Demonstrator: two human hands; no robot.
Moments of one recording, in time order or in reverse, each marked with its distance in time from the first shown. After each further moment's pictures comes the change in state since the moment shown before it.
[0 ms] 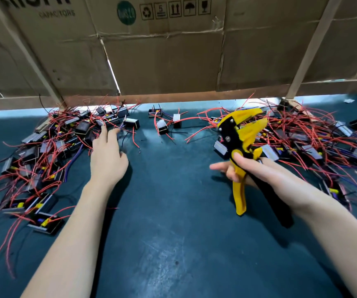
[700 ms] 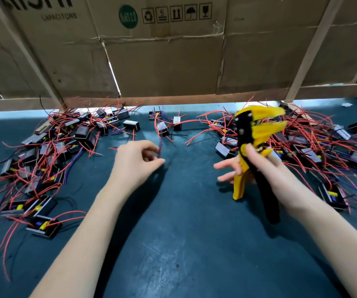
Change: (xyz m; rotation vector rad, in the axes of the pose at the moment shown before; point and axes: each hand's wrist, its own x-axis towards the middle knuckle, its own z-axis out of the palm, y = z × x) left_hand -0.027 0.050 -0.011 -0.374 -0.102 0.166; right_hand -0.013 -0.026 0.012 0.112 0.145 -0.032
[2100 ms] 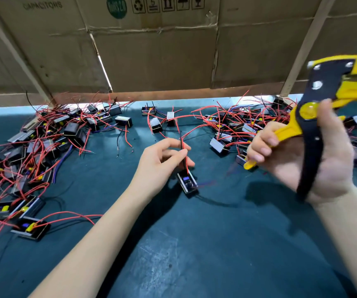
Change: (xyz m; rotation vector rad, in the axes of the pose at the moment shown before) left_hand -0.019 0.042 0.036 -0.624 -0.200 -0.046; right_hand -0.001 -0.021 -0.028 0.638 -0.114 -0.124
